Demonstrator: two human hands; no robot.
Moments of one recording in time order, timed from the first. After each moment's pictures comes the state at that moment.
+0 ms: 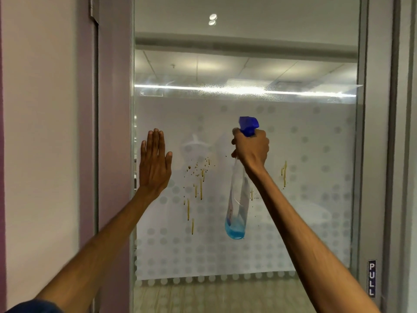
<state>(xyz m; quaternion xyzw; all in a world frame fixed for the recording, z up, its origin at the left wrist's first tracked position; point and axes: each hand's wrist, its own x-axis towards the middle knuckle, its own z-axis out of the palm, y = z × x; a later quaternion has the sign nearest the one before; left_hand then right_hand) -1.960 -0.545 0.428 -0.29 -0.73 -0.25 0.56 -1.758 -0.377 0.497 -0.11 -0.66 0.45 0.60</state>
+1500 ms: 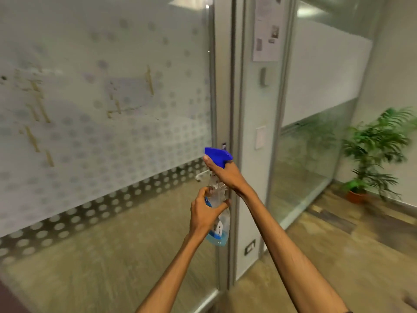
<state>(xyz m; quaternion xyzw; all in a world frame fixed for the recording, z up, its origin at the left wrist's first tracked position) -1.607 -0.322 0.105 -0.47 -0.64 -0.59 -0.15 -1.524 -0.244 0.207 -0.31 -0.72 0.48 0.39</state>
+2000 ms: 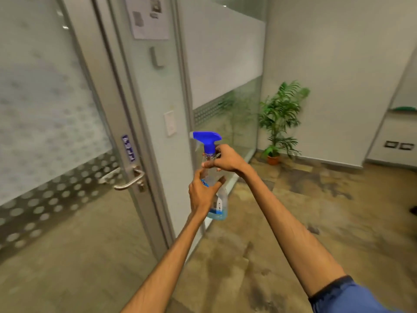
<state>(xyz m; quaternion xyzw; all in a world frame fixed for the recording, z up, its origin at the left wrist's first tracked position) -1.357 -0.194 0.088 -0.52 -0.60 -0.56 -0.24 -1.250 -0.147 0.192 -0.48 -0.74 0.34 0.32</state>
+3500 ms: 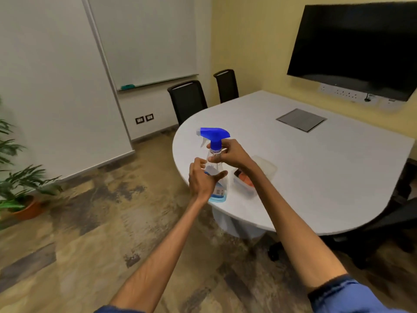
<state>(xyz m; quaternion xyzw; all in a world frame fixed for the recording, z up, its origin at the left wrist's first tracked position) -0.449 -0.008 0.022 -0.78 -0.24 -0.32 -0.48 -0.383 -0.098 0.118 -0.82 -0.29 0.13 0.48</state>
